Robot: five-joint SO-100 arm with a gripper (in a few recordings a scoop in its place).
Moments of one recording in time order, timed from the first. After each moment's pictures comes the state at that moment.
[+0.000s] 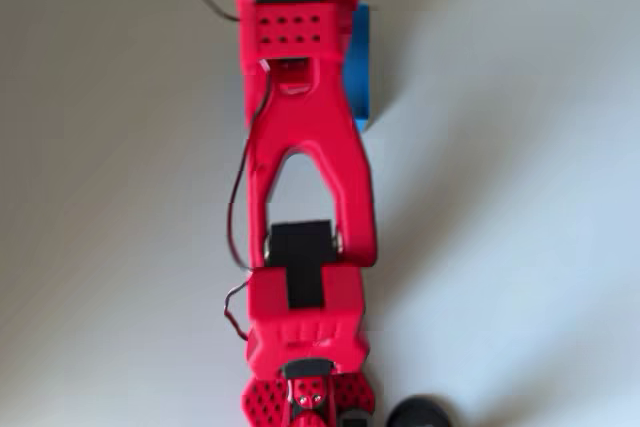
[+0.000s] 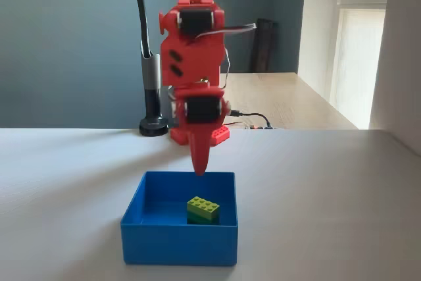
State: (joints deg) arm -3.3 75.5 68.6 76.7 -5.5
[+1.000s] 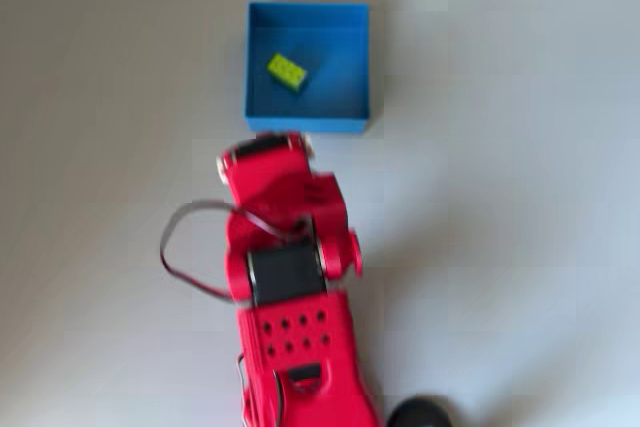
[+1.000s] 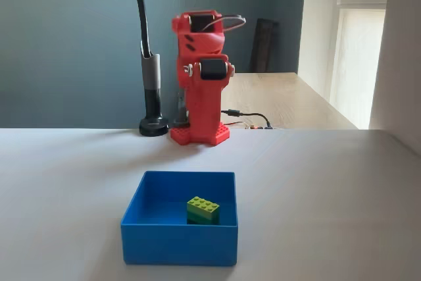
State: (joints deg) arm -6.9 156.0 149.5 48.3 -4.0
